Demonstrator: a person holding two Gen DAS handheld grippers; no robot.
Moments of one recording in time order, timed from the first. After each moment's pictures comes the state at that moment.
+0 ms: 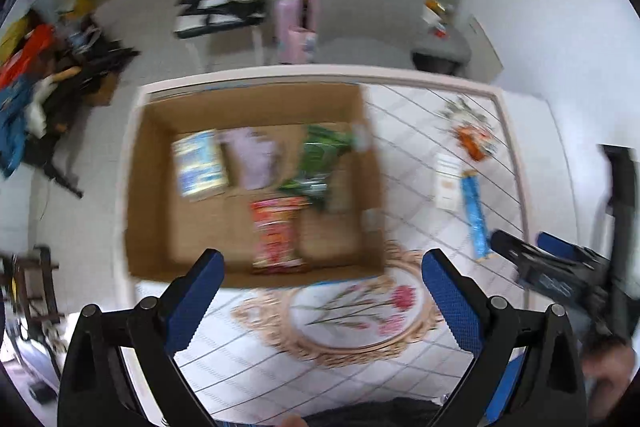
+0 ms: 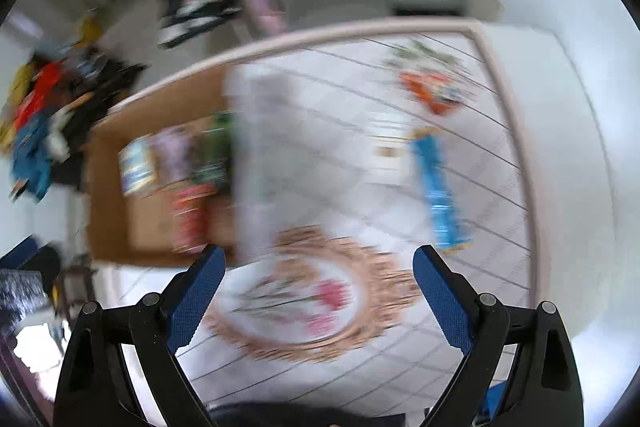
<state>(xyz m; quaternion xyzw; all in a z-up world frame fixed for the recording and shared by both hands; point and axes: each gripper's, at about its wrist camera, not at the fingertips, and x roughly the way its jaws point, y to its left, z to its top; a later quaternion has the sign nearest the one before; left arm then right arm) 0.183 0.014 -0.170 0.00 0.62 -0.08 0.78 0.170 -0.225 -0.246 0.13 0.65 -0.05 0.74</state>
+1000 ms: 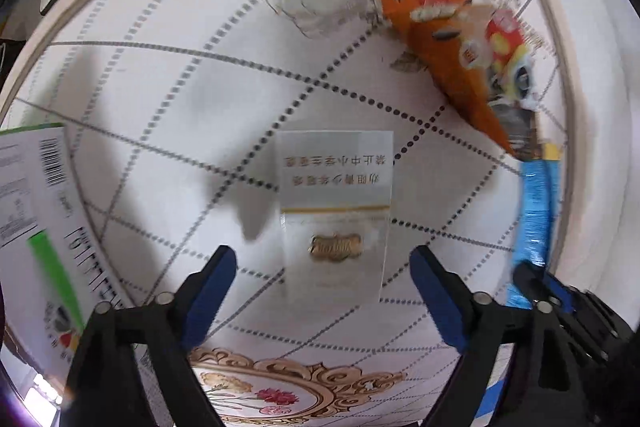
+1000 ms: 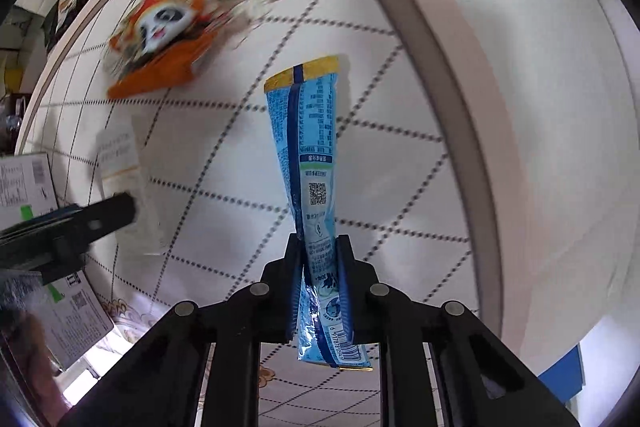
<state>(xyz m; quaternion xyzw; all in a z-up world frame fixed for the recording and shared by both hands) 0.305 -0.237 -0.435 0.10 0.79 -0.12 0.59 0.213 -0.408 -0.423 0.20 0.74 -0.11 0.63</state>
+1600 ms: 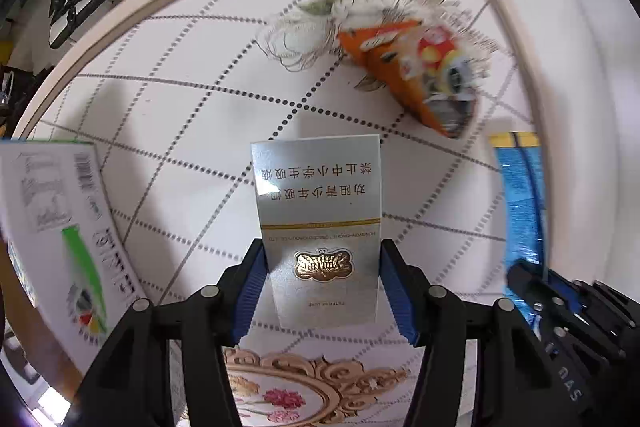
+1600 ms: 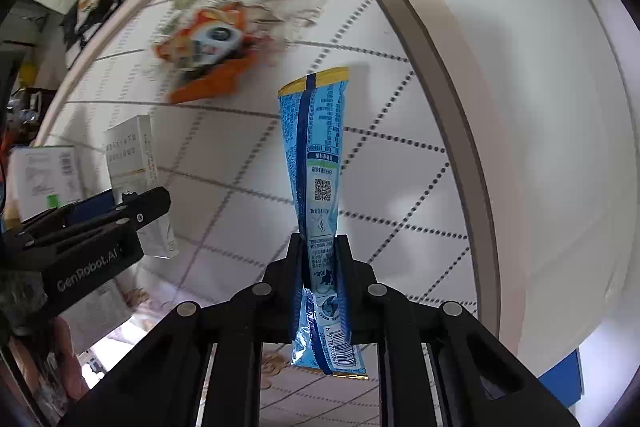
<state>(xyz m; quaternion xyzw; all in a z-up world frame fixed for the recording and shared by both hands) 0.278 -0.232 -0.384 0.10 0.74 -0.14 0.65 0.213 -0.402 -0.371 0.19 0.72 -0.09 0.66</state>
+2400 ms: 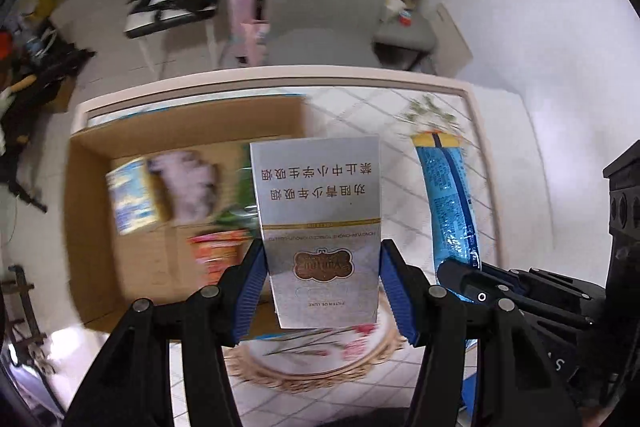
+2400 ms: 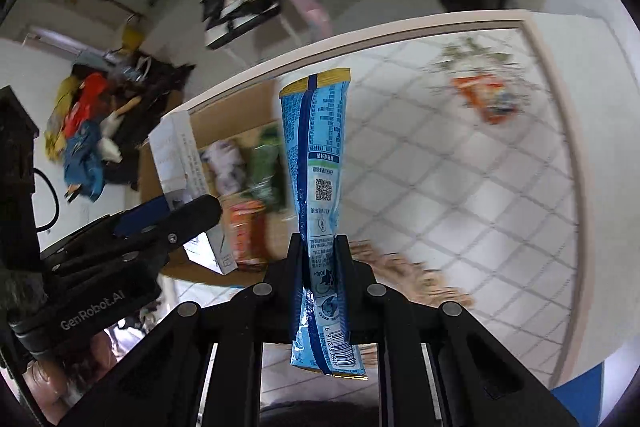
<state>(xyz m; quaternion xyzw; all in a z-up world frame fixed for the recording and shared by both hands) 0.226 0.012 -0.194 -0.03 0.64 -0.13 0.76 0.206 -0.159 -0.209 0.18 0.65 0.07 0.74</state>
